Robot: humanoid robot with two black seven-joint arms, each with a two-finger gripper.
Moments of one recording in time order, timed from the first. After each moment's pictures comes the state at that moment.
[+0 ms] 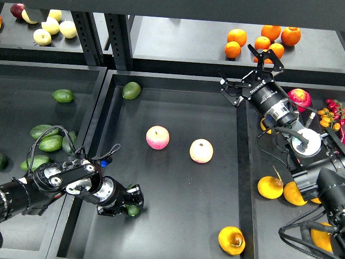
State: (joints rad) left arm -0.74 0.17 -0.18 -0.75 0.67 -0.49 0.49; right arm 0.65 0.02 1.38 0.65 -0.20 0.58 -0.19
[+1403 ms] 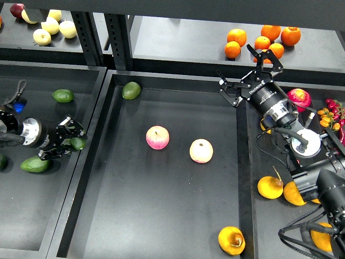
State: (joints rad) left arm -0.84 0.67 -0.32 -0.86 0.40 -0.49 0.49; right arm 0.65 0.02 1.37 0.67 -0.20 0.58 -0.19
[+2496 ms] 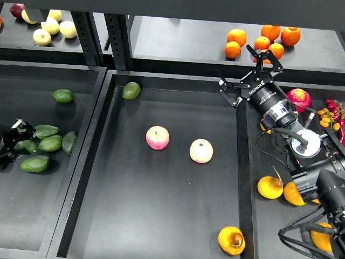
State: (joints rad) left arm -0.78 0.74 -0.34 -0.68 0.41 -0.49 0.49; right arm 0.65 0.02 1.37 0.67 -0.20 0.58 -0.19
